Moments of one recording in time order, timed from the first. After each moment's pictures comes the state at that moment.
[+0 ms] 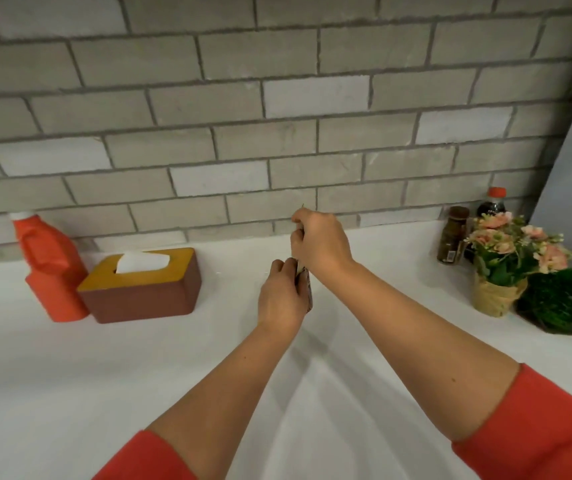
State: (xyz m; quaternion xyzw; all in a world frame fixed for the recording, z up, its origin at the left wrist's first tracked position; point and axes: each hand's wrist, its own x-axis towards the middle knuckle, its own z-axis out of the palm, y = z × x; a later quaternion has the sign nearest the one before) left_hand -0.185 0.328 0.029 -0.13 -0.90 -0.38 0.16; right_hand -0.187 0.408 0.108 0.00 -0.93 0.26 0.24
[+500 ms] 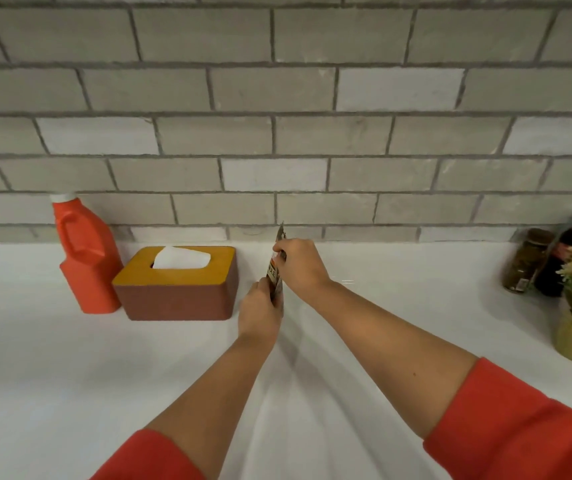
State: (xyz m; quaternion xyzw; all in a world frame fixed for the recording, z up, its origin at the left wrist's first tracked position) left_hand -0.277 0.220 -0.022 -0.01 -0.91 -0.39 0.14; right_hand -0.293 0.305 0.051 0.06 -0.94 0.31 0.13
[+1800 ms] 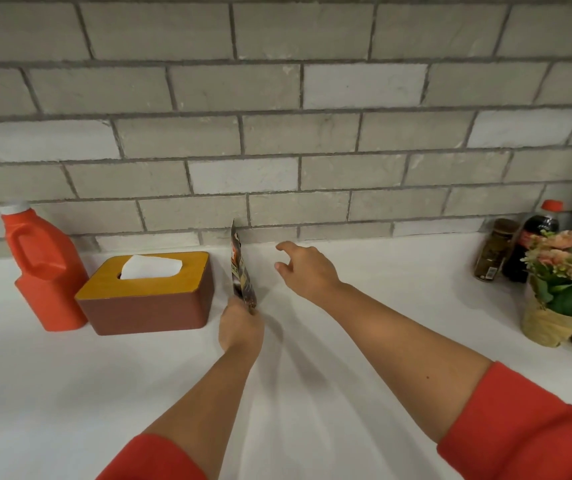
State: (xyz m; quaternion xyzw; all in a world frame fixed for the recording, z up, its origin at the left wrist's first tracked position) left_hand -0.289 0.233 -0.050 0.11 -0.89 -0.43 0.08; right_hand -0.283 0.354 0.046 0.04 -0.97 0.23 0.10
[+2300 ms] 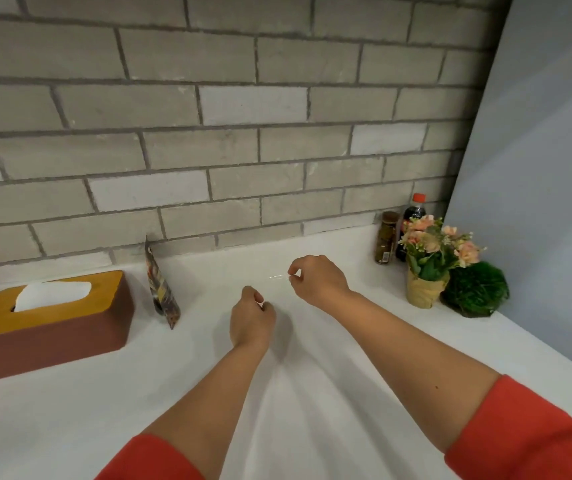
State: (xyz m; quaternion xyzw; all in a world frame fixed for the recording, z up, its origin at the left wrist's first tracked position) left_hand -0.234 0.353 -0.025 -0.04 -0.88 -0.47 0.05; right_hand -0.196 0.467 0.052 -0.11 -0.97 0.18 0.12
